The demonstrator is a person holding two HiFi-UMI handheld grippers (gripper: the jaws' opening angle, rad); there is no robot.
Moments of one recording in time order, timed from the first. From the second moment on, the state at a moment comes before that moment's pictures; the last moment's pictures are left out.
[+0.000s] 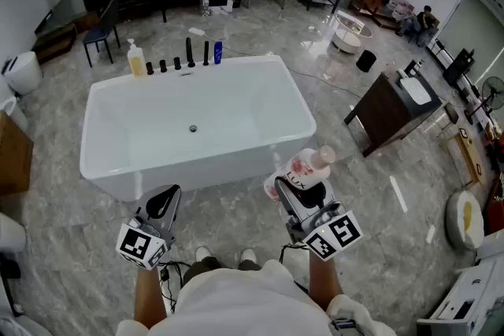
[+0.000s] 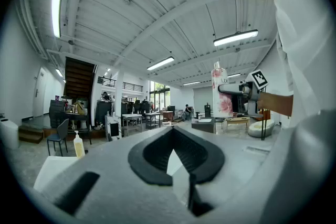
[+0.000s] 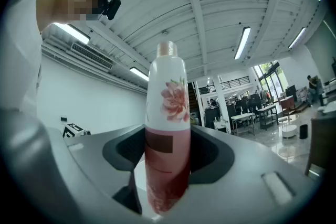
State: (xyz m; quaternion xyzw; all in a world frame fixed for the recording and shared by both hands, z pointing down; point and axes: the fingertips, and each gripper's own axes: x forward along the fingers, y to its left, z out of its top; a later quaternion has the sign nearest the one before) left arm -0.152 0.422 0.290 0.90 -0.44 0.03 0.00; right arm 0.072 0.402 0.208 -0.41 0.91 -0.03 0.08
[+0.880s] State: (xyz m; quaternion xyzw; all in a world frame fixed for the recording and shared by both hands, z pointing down) left arm -0.111 0.404 0.291 0.91 -0.40 0.05 -0.01; right arm 0.080 0.396 0.228 -0.40 0.91 -0.04 0.08
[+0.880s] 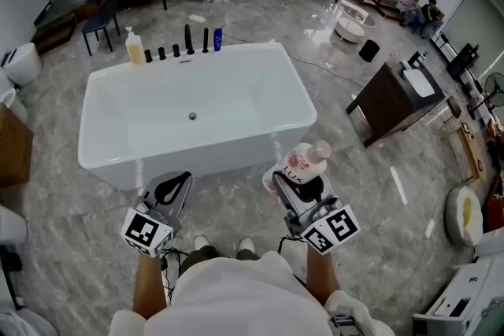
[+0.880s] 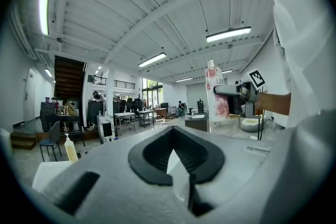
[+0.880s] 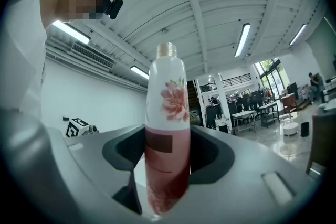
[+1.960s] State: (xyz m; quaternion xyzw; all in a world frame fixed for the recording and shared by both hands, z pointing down) left arm -0.057 0.381 0.308 0.91 -0.41 0.06 0.01; right arm 0.143 0.373 0.241 -0.40 0.91 -0.04 0.06
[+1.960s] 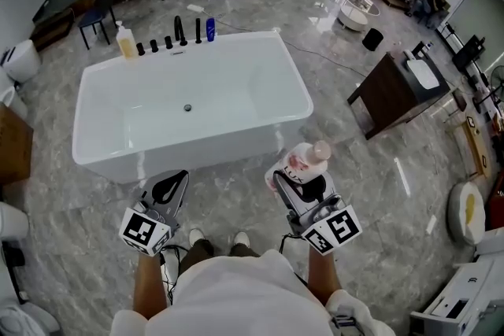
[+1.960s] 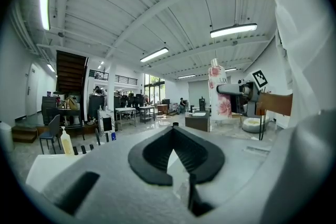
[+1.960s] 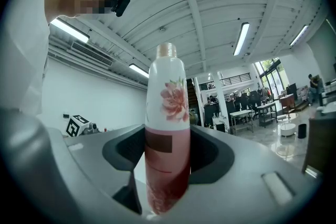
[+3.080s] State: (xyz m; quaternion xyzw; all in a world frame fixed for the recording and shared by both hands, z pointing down) left arm -0.005 0.267 0.323 0.90 -0.42 0.06 0.02; right arm 0.195 0.261 0.269 -0.38 0.92 -0.07 0.09
